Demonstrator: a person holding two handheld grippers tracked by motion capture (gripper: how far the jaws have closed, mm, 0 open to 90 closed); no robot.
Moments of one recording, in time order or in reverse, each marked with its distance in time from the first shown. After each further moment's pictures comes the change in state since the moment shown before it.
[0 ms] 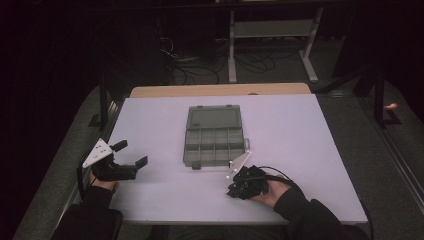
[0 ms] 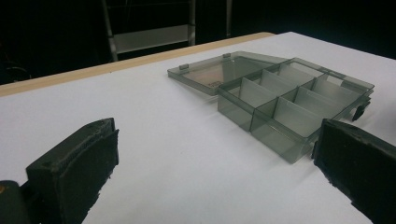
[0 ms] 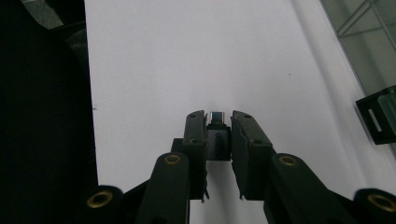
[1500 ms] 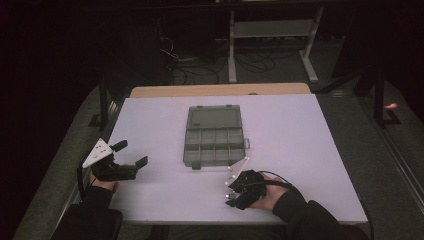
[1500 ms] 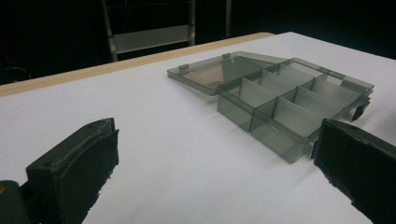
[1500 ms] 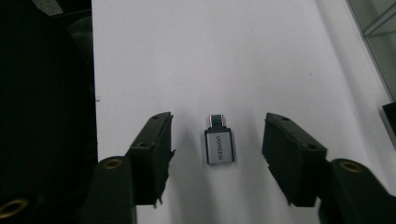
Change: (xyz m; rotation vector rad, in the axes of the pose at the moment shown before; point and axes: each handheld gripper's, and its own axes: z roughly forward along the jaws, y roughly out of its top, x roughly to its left) left arm 0.000 0.000 0.000 -0.001 -0.001 0.001; right arm 0.008 -0.003 0.009 0.002 -0.007 -0.057
